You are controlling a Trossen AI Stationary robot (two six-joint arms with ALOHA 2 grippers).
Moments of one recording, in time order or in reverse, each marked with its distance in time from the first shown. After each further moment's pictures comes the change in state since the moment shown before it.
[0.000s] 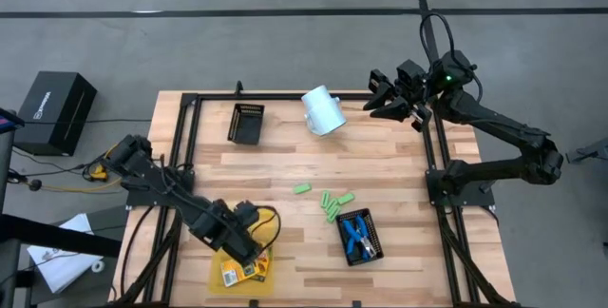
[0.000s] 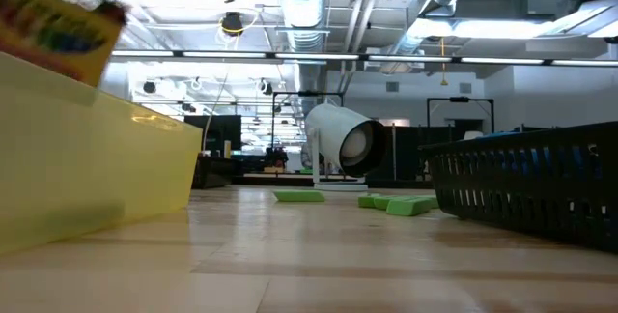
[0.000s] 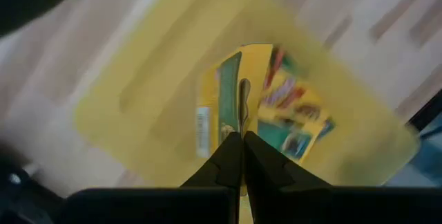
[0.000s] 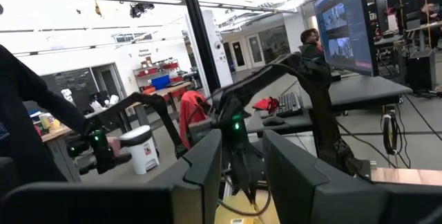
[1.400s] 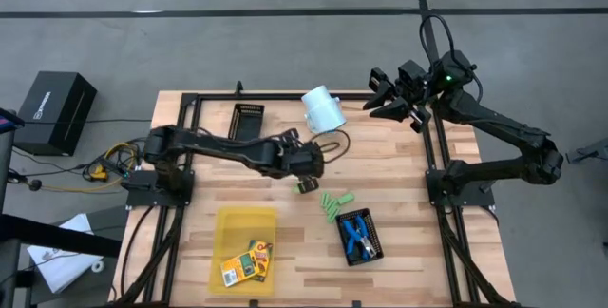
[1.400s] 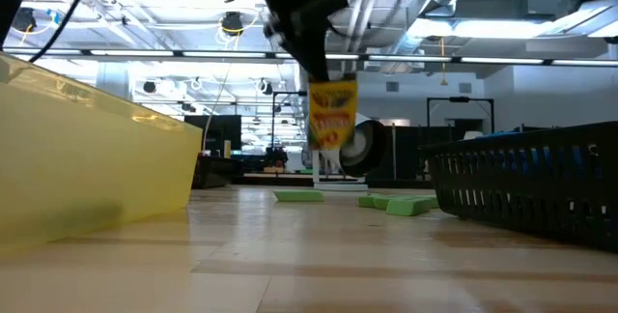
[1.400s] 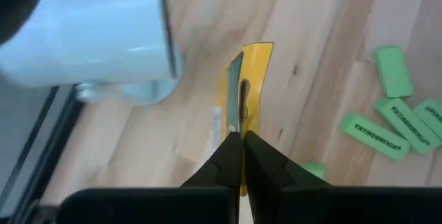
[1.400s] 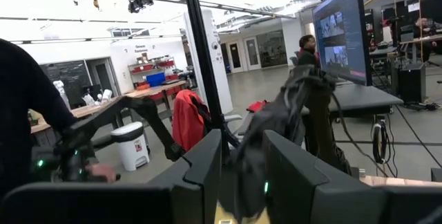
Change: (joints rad) left arm 0.562 0.189 0.146 0.448 -0.410 1.077; right arm 0.000 0.000 0.000 0.001 0.007 -0.061
